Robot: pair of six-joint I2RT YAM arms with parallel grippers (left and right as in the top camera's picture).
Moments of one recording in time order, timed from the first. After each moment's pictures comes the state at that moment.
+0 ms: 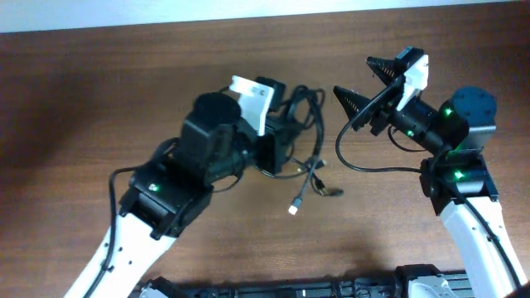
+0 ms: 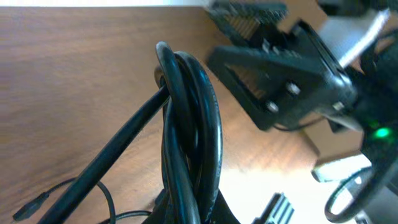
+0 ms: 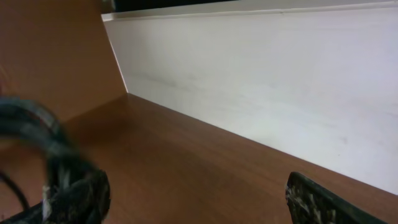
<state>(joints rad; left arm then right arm) -0.64 1.22 1.32 -0.57 0.33 -0.41 0.00 1.09 0.85 0.15 -0.73 0.05</state>
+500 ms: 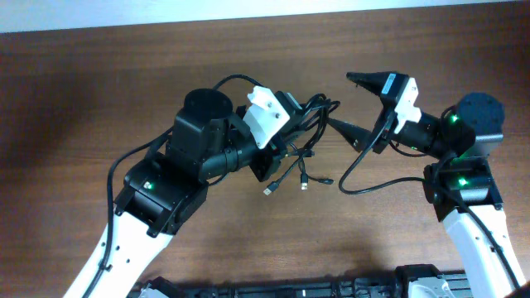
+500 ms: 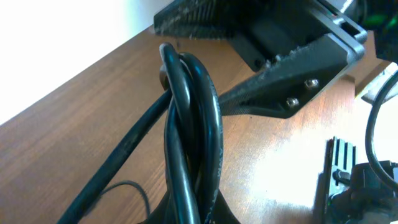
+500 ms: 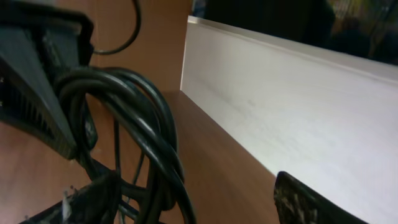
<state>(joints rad) -0.61 1.22 1.32 -0.57 0.46 0.15 0.00 1.05 0.85 0.16 -1.04 -0.21</state>
